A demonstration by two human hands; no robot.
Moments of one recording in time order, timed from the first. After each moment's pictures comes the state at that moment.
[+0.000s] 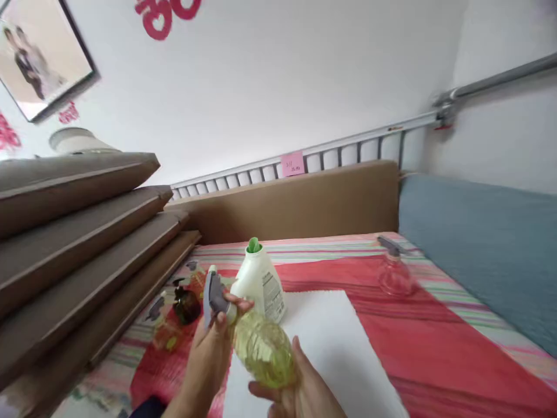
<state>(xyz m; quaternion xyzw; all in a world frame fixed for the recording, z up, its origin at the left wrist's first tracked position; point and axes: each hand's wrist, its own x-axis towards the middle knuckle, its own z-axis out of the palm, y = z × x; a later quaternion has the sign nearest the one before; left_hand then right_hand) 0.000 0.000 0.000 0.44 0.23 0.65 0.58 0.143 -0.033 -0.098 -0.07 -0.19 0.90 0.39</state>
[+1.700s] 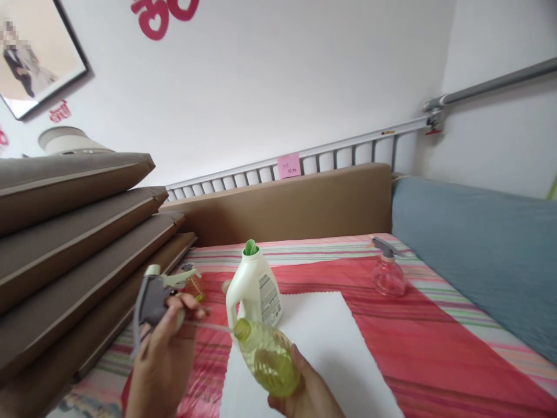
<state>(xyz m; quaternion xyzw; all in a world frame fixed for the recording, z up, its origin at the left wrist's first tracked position) -0.031 -0.009 0.046 0.45 0.24 0.73 0.46 0.139 -0.032 -0.114 -0.15 -0.09 0.81 0.56</state>
